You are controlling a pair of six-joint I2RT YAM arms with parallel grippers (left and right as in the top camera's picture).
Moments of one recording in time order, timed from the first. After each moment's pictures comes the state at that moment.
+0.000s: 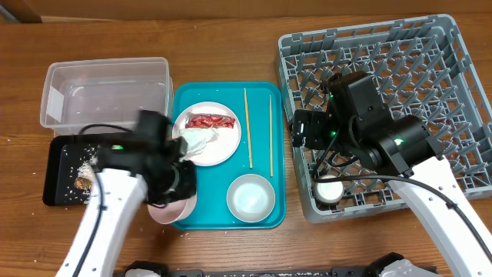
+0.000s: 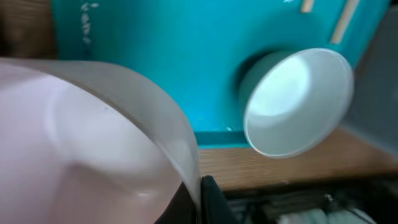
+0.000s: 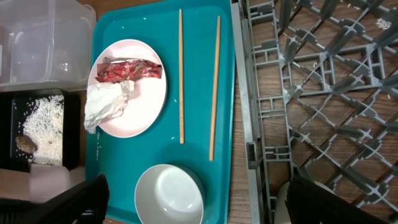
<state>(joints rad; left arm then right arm) -0.21 1.28 1.04 -1.27 0.25 -0.40 0.47 1.33 1.38 -1.05 -0.10 0.53</state>
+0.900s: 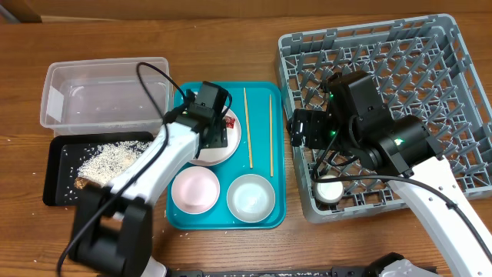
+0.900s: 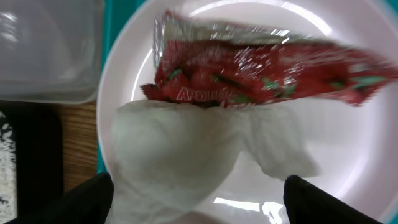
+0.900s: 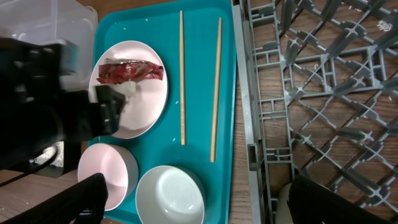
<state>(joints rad) -0.37 1.73 1.14 -0.71 -0.29 -0.43 0.47 1.33 1.38 -1.04 -0.10 0.53</state>
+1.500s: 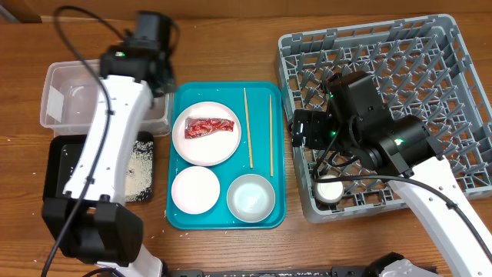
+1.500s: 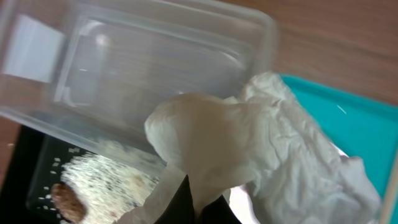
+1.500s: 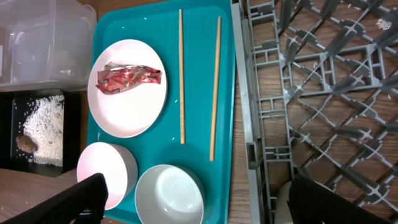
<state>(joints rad) -0.12 1.78 1.74 -1.13 -0.35 -0.39 0.47 1.33 1.38 -1.04 -0.10 0.53</state>
